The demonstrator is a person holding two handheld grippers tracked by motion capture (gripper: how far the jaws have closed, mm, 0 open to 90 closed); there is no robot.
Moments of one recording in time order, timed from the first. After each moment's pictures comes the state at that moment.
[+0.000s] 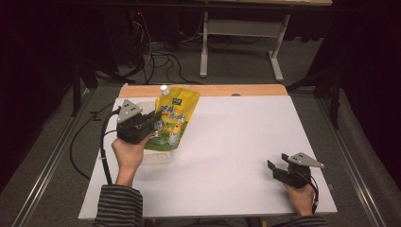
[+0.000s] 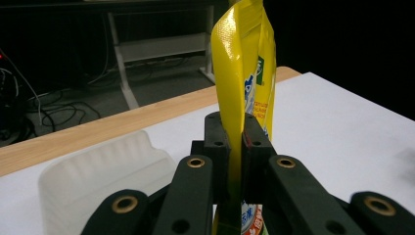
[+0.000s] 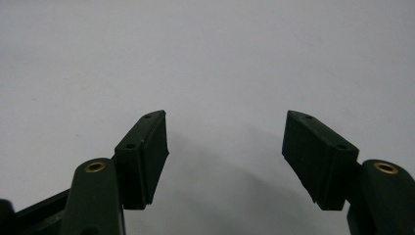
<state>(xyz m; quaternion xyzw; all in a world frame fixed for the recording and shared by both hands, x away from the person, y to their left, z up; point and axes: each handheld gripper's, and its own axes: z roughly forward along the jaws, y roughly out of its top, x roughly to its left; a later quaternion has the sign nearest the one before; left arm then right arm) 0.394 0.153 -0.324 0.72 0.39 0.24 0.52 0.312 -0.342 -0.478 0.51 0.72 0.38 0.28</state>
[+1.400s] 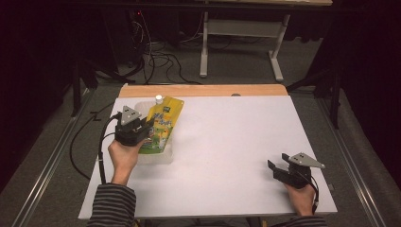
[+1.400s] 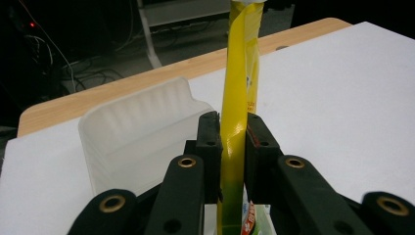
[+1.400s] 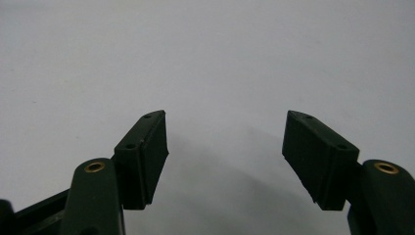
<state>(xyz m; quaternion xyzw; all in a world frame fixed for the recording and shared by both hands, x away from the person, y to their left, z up) 0.412 0.166 -0.362 0.75 0.42 0.25 0.44 0.311 -0.342 -0.478 0.51 0.72 0.38 0.28</state>
